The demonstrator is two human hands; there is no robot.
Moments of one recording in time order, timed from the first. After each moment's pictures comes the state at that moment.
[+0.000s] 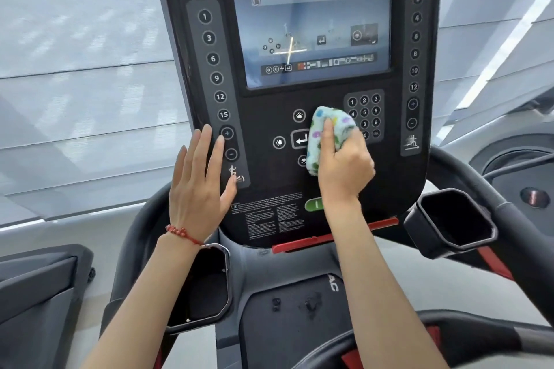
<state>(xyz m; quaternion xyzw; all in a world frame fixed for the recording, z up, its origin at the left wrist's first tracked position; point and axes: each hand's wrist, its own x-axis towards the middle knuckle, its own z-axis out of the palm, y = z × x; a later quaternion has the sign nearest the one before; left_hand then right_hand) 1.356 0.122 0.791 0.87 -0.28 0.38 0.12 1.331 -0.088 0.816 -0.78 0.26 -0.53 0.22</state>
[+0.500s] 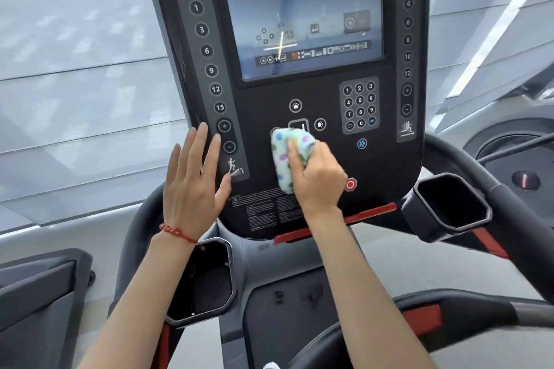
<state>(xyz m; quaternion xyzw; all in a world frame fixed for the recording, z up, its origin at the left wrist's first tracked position) 1.354 0.134 0.789 0.87 -0.30 0.37 0.11 1.321 -0.061 0.781 -0.82 0.16 -0.54 0.15</state>
